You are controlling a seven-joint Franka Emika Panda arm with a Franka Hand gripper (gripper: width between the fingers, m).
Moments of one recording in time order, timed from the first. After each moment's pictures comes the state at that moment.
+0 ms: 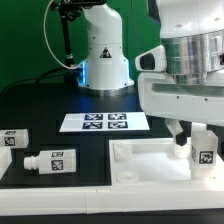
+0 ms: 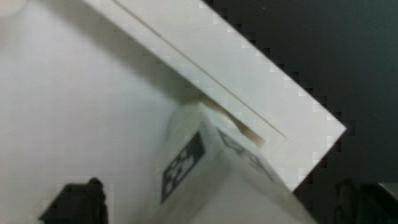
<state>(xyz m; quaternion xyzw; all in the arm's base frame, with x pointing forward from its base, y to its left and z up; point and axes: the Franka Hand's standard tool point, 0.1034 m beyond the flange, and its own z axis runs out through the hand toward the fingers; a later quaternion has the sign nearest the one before) 0.639 0.111 0.070 -0.93 0.37 -0.01 0.07</state>
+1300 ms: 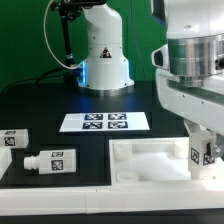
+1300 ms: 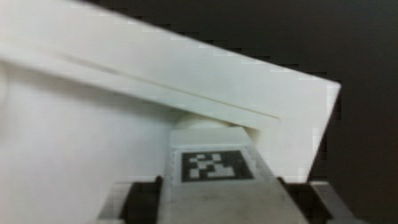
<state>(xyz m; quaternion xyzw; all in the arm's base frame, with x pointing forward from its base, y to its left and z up) 0.642 0.115 0.068 -0.78 0.62 0.02 0.06</state>
